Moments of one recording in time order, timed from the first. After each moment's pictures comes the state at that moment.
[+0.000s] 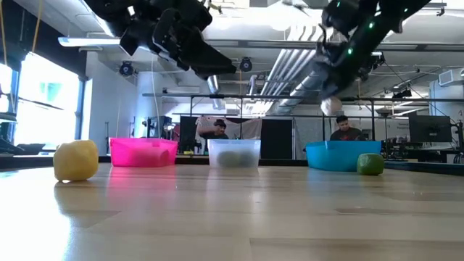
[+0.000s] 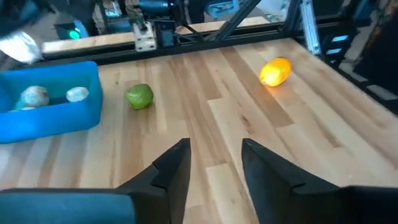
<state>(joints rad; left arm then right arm) 0.20 1.49 0.84 0.20 0.39 0.24 -0.47 1.15 0.82 -0.44 0.46 0.16</state>
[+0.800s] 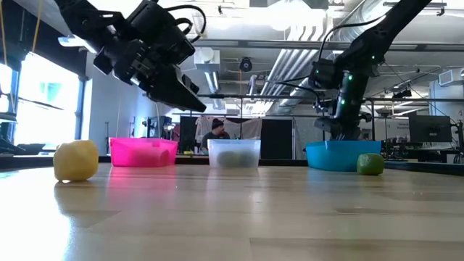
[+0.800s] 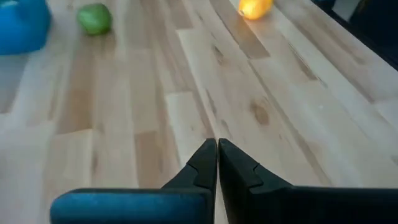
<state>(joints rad) 0.13 1.49 0.65 0.23 0.35 0.21 -0.75 1.51 0.82 -0.45 0.31 0.11</state>
